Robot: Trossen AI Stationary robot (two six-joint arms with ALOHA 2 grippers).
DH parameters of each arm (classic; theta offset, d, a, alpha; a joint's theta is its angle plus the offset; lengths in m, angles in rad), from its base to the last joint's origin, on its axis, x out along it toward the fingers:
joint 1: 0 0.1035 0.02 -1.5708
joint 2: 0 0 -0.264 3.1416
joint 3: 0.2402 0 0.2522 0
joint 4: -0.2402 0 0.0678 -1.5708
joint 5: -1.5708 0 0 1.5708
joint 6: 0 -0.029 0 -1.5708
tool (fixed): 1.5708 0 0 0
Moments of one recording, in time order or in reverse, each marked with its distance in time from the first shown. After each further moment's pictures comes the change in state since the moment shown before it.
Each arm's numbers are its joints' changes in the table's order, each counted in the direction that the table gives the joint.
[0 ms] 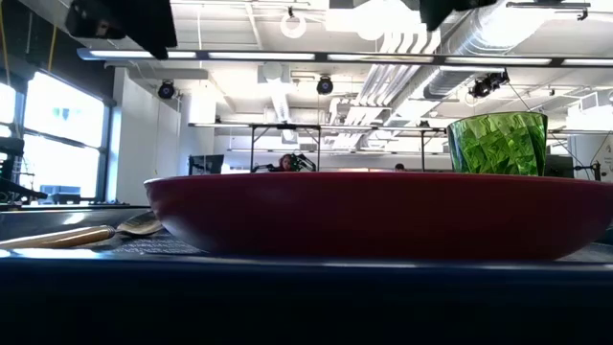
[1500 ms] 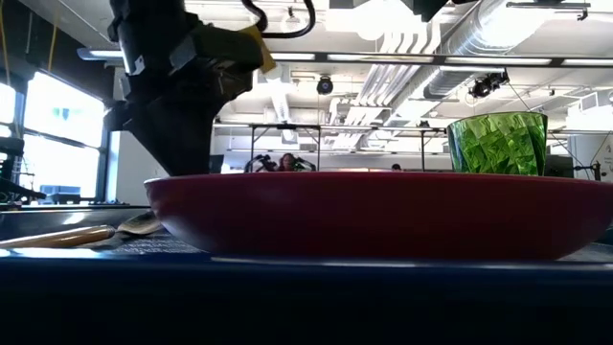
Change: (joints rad) left arm 0.081 0.397 0.000 0.187 -0.106 -0.070; right arm 0.002 0.001 0.048 -0.003 -0.034 -0.023
